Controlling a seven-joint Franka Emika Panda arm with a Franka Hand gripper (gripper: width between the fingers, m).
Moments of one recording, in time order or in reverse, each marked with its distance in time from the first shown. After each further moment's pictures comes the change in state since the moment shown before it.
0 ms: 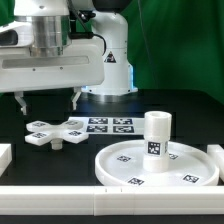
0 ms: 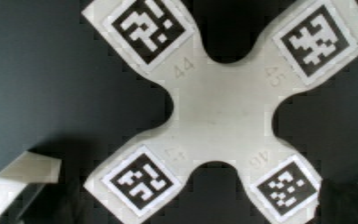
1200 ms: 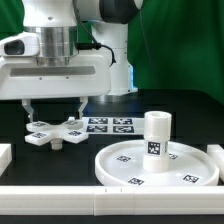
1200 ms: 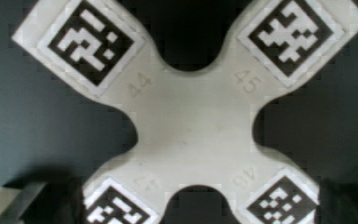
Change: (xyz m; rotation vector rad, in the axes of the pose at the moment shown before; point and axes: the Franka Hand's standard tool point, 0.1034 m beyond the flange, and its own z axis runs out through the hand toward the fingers) arm 0.000 -0.012 0.021 -0.016 0.021 0.123
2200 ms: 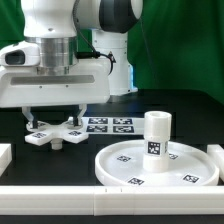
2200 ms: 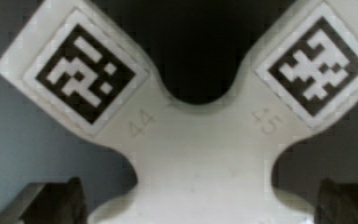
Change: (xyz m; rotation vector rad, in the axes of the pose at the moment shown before) arm -0.009 0.002 0.014 0.002 -0.030 -0.006
